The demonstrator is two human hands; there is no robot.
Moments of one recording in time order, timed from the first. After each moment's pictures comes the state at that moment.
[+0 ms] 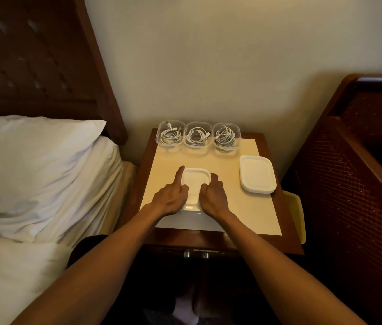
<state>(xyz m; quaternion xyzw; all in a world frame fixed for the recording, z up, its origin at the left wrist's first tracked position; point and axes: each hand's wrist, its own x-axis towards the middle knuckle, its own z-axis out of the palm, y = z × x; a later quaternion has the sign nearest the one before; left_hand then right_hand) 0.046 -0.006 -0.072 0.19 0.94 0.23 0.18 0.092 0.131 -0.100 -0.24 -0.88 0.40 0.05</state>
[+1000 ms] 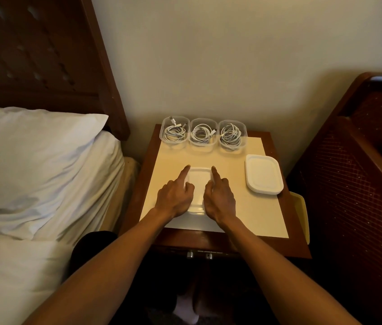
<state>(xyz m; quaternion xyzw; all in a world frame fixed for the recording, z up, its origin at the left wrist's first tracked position) 0.043 -0.006 -0.094 0.19 0.94 0.29 0.05 0.094 0.125 -0.103 -0.24 -0.90 0.34 0.10</state>
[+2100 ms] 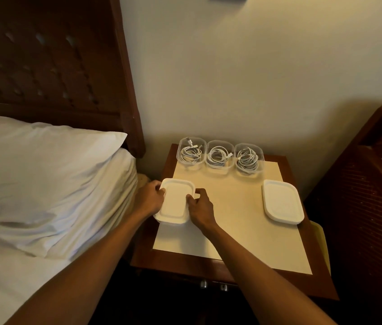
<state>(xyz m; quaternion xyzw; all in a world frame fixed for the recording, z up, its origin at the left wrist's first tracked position) -0.043 -0.091 -0.092 0.04 0.94 0.35 0.03 0.029 0.055 -0.094 -0.22 -0.80 0.56 0.02</state>
